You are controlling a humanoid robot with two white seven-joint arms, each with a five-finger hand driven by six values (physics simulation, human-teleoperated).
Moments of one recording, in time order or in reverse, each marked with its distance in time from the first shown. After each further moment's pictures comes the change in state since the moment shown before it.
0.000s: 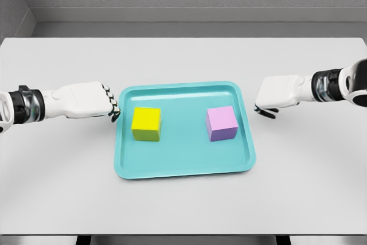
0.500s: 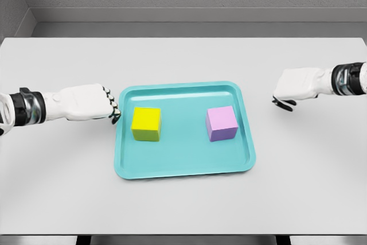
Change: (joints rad) left arm 0.012 0.004 0.002 -0.016 -0.008 0.000 0.000; right arm -0.002 -0.050 -0.036 0.047 0.000 0.000 0.000
